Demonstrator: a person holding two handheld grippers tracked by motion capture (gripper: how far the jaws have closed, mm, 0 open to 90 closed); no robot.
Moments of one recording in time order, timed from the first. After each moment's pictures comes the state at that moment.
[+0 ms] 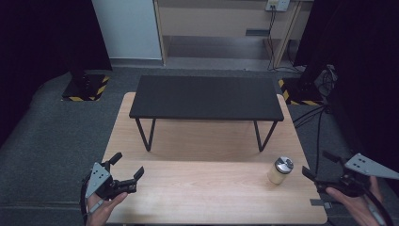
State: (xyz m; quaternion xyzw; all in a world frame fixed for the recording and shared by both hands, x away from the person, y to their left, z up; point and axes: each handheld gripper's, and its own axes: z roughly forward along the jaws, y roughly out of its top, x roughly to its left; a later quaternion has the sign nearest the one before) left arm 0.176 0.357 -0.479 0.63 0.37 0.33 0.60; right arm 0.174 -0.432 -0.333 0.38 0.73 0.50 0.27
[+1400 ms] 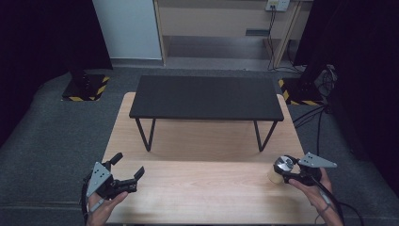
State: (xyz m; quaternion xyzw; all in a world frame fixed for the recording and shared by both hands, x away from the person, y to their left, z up) left arm 0.179 0.358 -0.481 0.63 0.37 0.32 0.60; right arm 0.252 -0.407 -0.425 0.38 0.78 0.45 0.23
